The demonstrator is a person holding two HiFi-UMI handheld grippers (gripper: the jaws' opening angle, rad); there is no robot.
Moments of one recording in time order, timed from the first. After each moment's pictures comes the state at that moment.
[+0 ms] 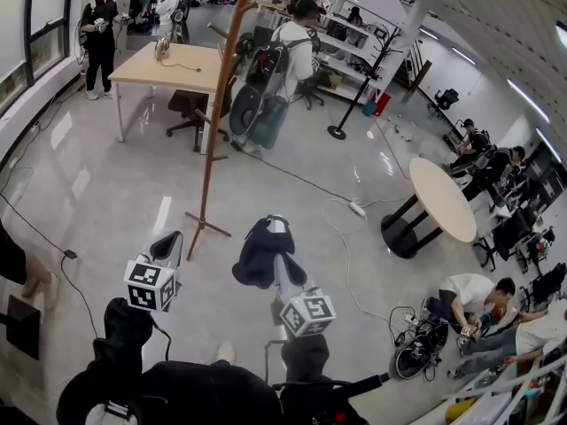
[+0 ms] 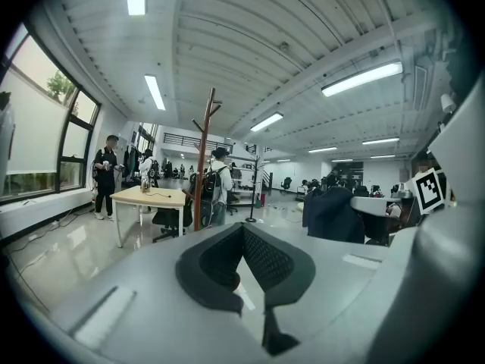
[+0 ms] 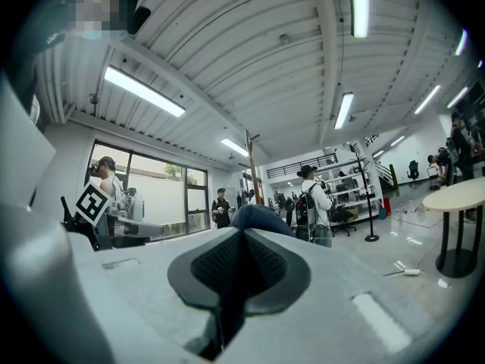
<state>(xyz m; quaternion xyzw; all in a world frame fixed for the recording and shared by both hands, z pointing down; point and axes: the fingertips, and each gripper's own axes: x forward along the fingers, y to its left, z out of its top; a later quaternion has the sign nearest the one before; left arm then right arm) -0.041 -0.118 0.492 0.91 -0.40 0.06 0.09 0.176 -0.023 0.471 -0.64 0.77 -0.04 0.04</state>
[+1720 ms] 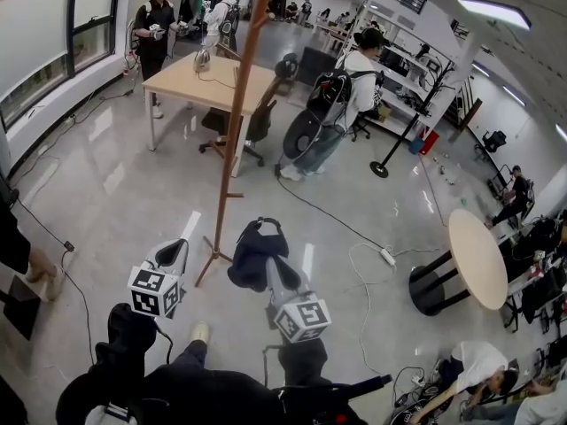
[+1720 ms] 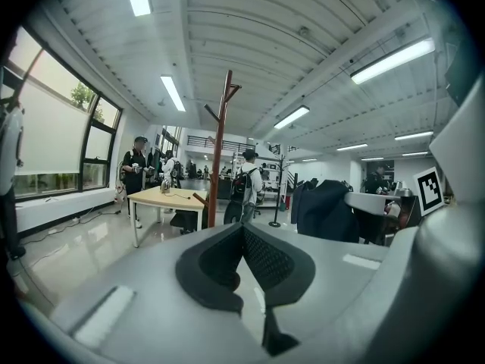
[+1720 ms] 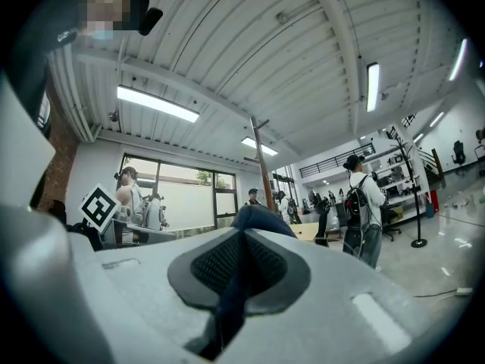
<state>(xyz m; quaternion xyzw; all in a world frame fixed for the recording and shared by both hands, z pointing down) 0.009 -0.239 0.502 0.86 -0.49 0.05 0.10 0.207 -0.197 0.471 -0.52 0.85 -0.03 0.06</state>
